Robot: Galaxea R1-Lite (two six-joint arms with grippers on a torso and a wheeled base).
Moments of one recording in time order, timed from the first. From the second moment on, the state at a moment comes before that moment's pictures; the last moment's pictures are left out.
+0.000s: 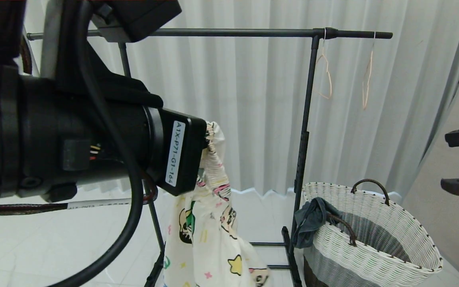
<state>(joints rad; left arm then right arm) -0.96 1.45 -1.46 0.48 0.32 -0.13 0.61 1.13 -1.34 0.66 0.23 -0.16</state>
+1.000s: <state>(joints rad) -0.88 1.43 -1.20 0.48 0.78 -0.13 0.06 1.08 -1.10 0.53 -0.11 -0.22</state>
